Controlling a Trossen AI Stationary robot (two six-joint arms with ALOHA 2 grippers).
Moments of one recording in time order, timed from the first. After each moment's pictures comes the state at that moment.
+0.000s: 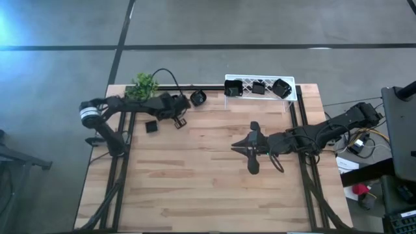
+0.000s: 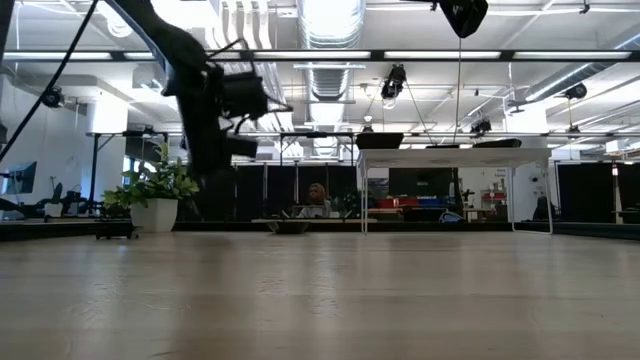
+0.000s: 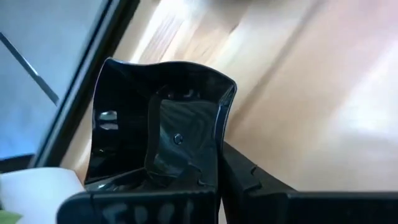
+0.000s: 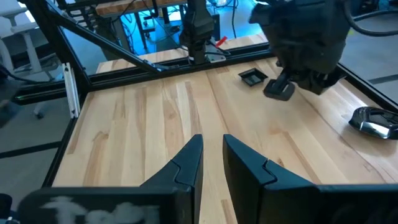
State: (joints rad) left arm 0.45 1.58 0.92 -0.50 -0.46 -0.03; right arm 0.33 1.19 0.91 -0.12 0.40 0.34
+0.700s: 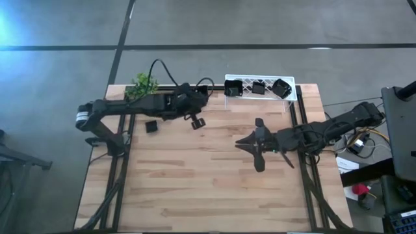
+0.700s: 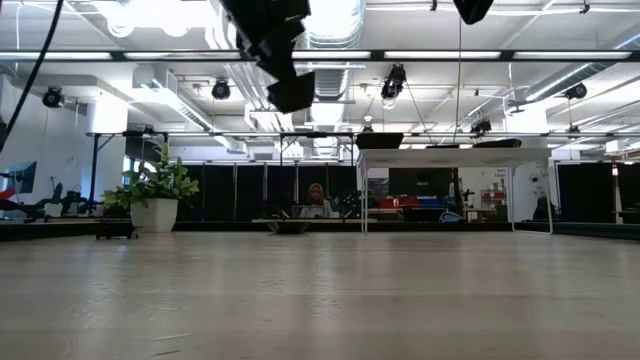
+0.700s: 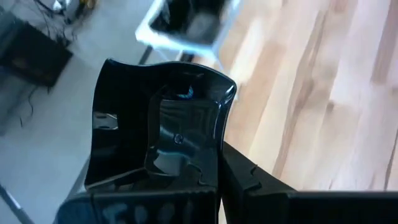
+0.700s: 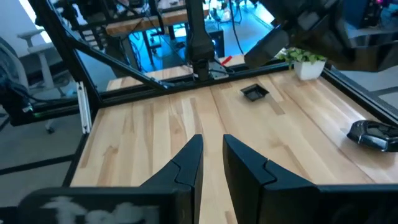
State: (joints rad) left arm 0.15 1.53 1.44 -0.70 -0.49 0.03; right arm 0.34 1.11 0.91 -0.13 0.39 0.33
